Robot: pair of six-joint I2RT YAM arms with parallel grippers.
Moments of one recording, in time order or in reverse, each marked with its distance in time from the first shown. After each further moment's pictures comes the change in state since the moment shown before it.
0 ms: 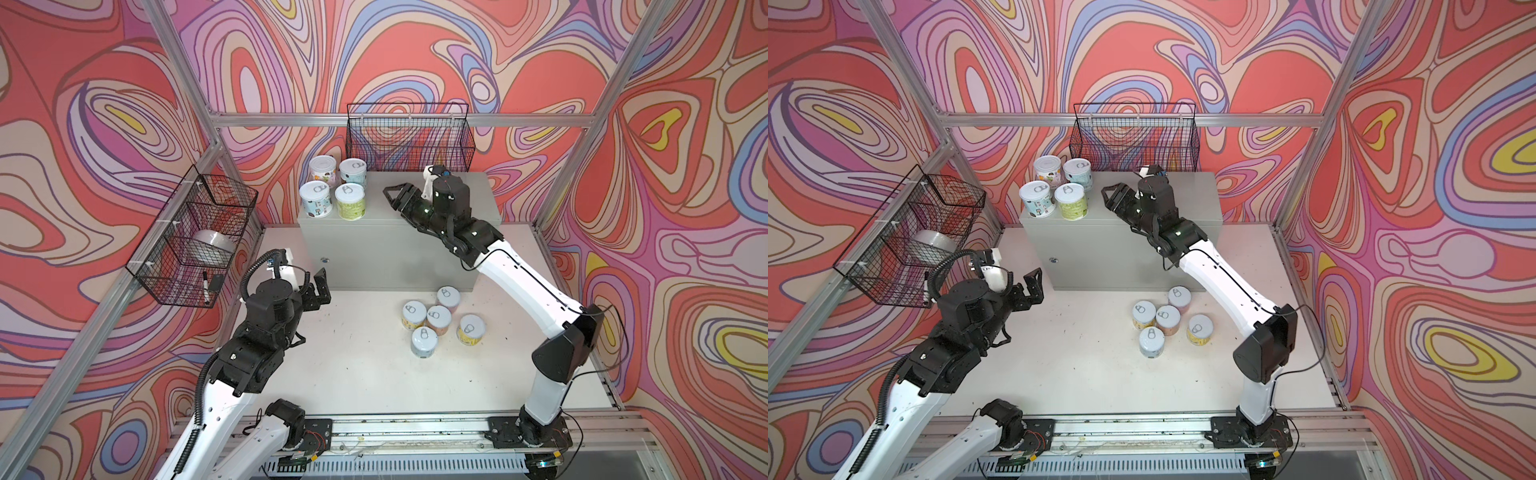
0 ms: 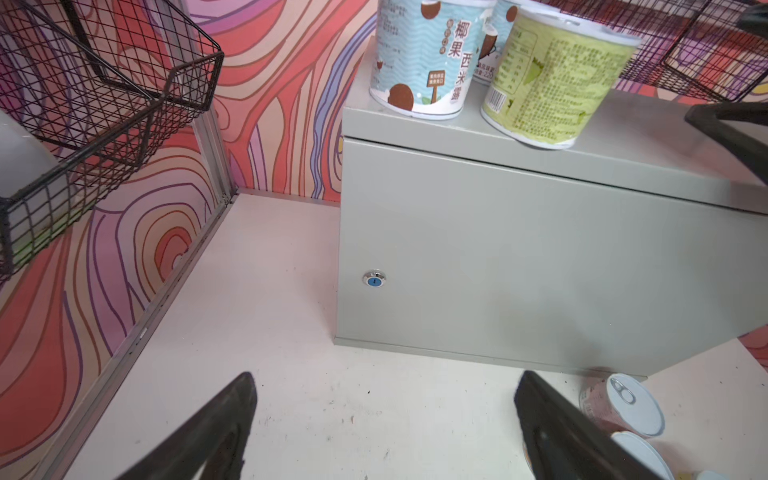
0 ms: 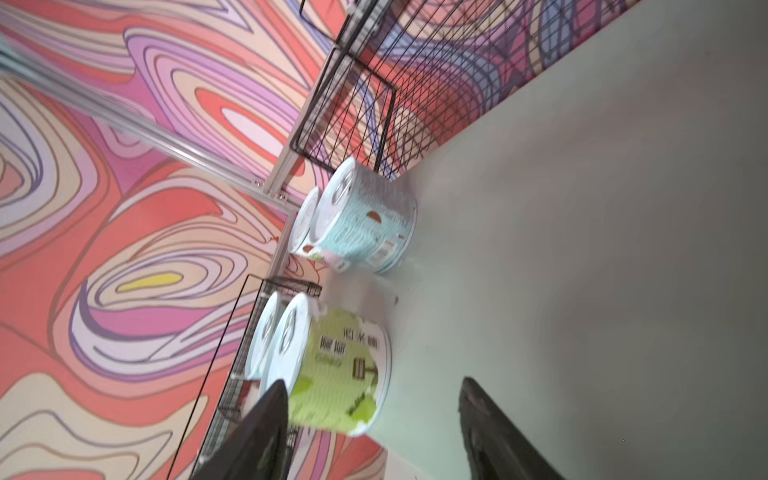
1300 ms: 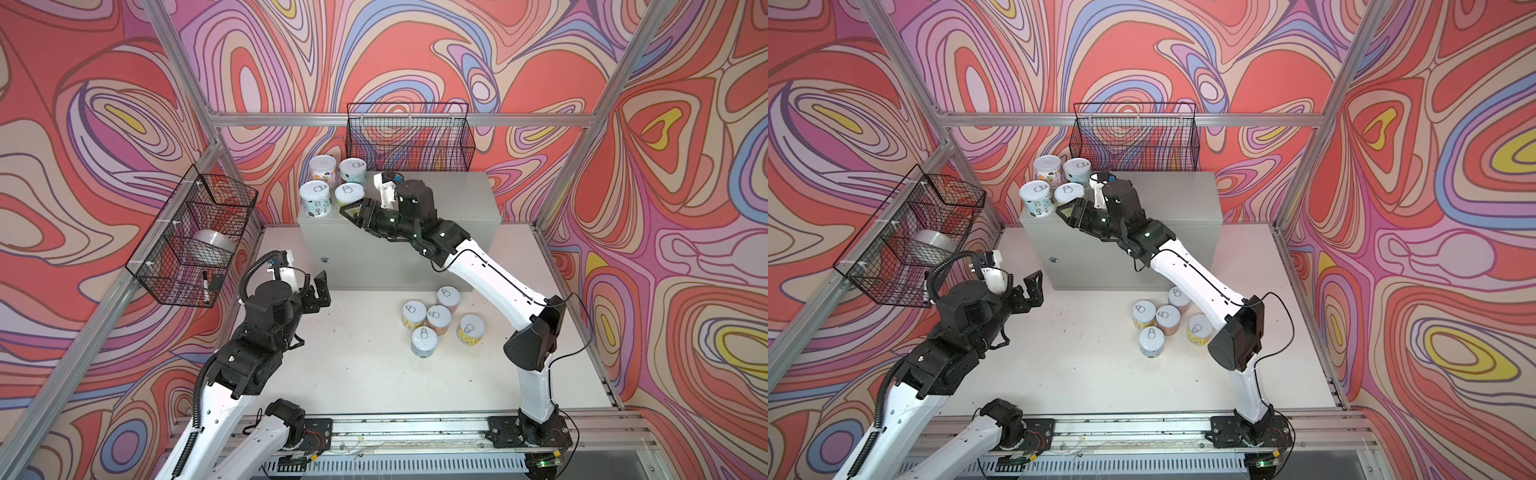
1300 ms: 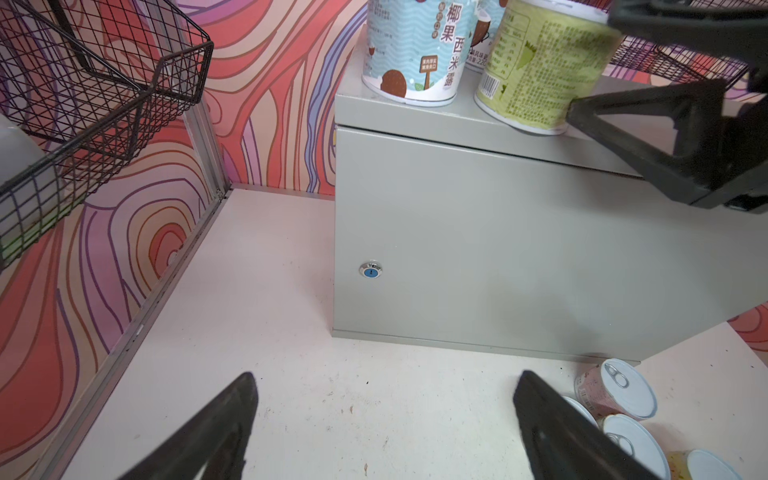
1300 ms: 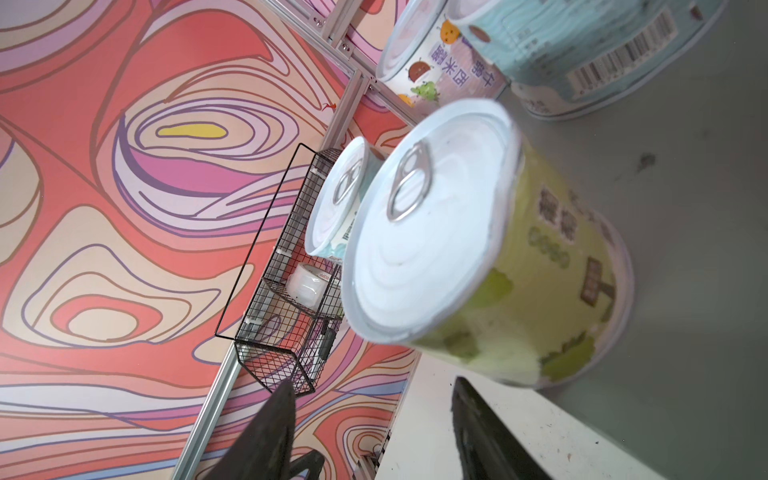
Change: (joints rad) left arm 0.000 -0.011 -0.003 -0.016 0.006 0.010; right arm 0.117 0.237 0.269 -0.050 -0.224 -0.050
